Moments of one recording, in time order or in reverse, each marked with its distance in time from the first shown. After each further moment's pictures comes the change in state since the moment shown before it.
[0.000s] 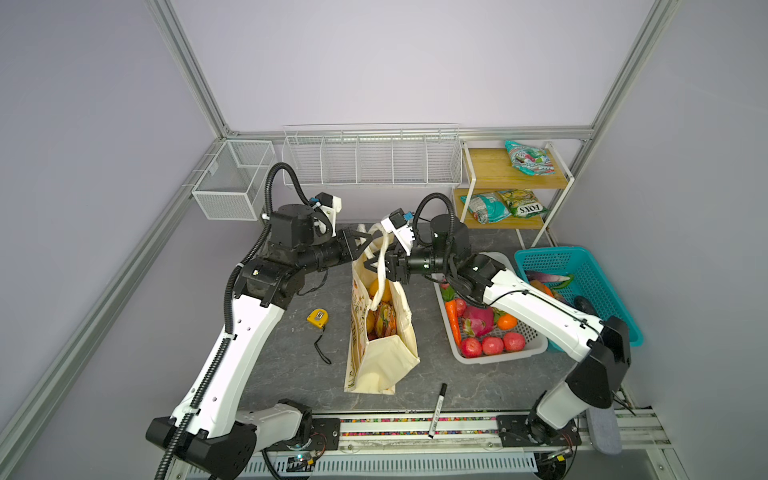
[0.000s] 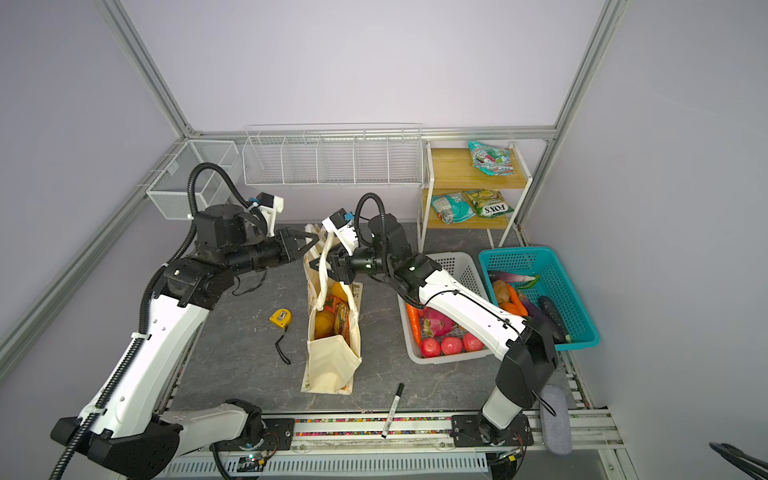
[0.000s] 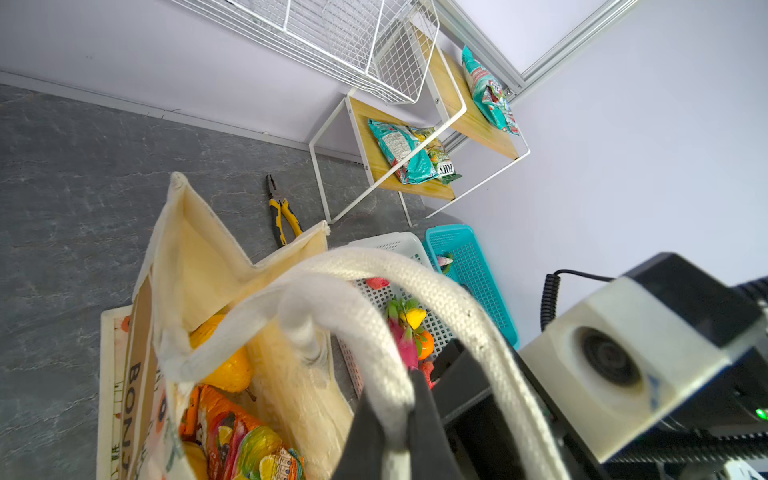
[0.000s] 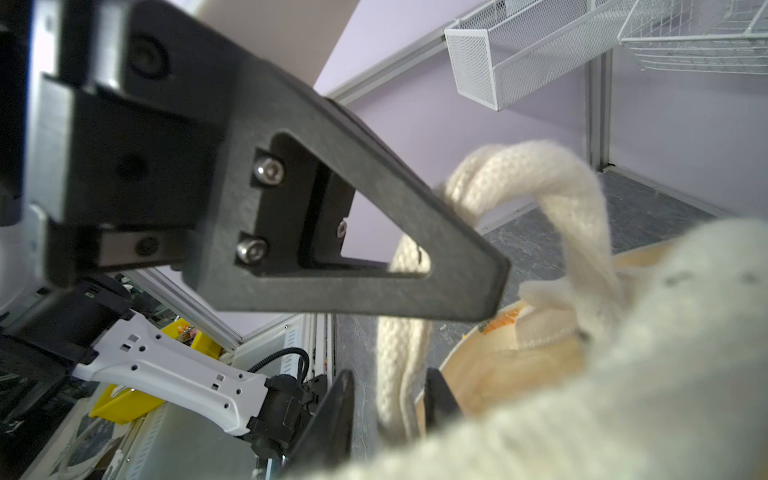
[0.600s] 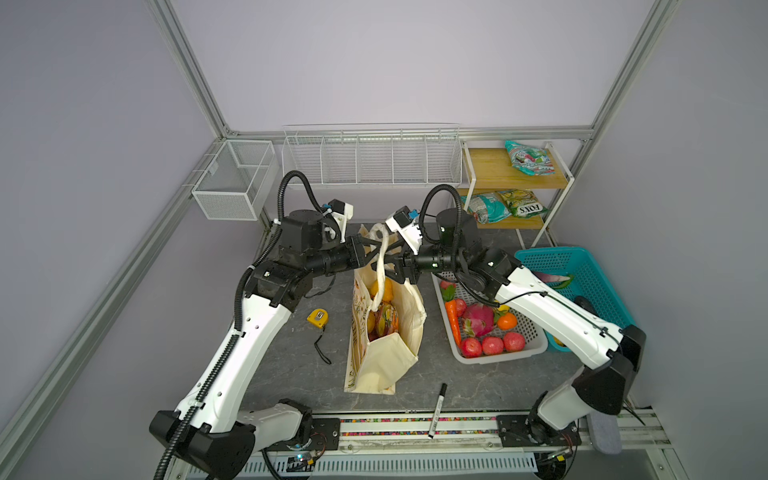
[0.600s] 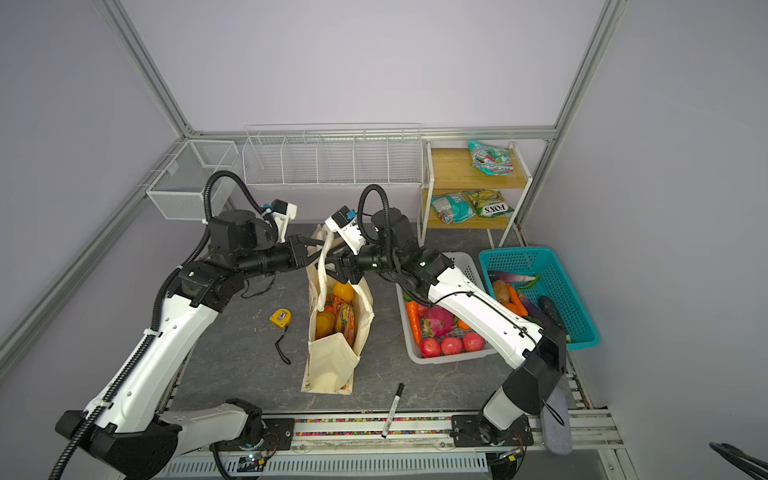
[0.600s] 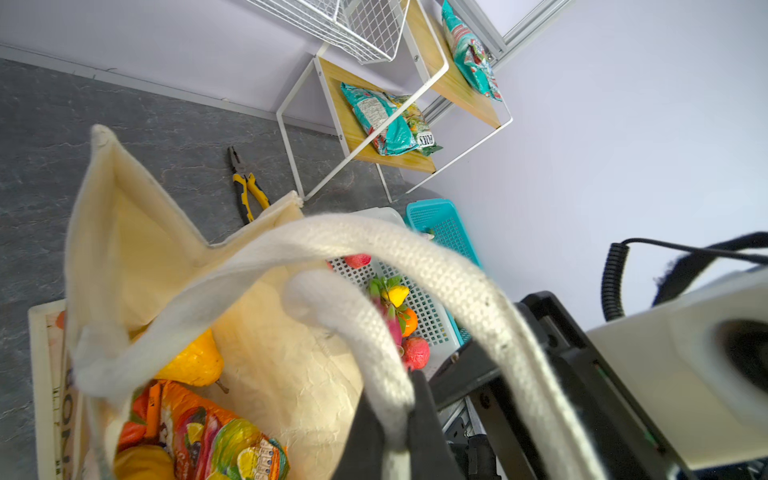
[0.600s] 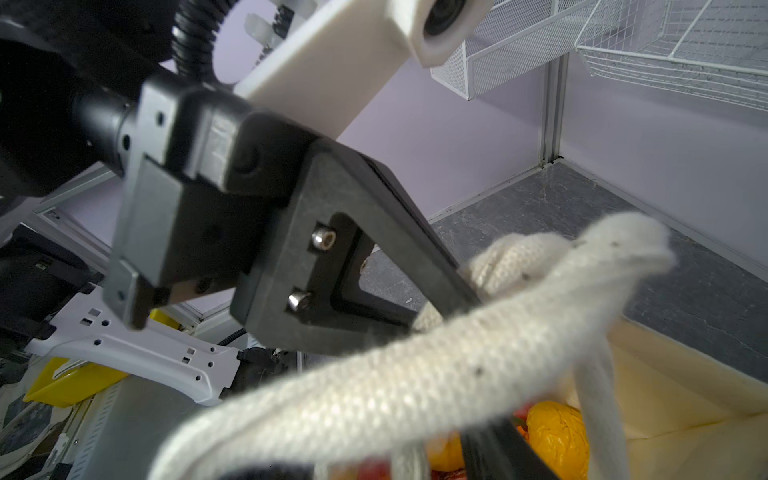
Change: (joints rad) left arm -0.040 0.001 -0.070 0.080 0.074 -0.023; right arm 0.000 -0.048 0.077 -0.226 0.090 -0.131
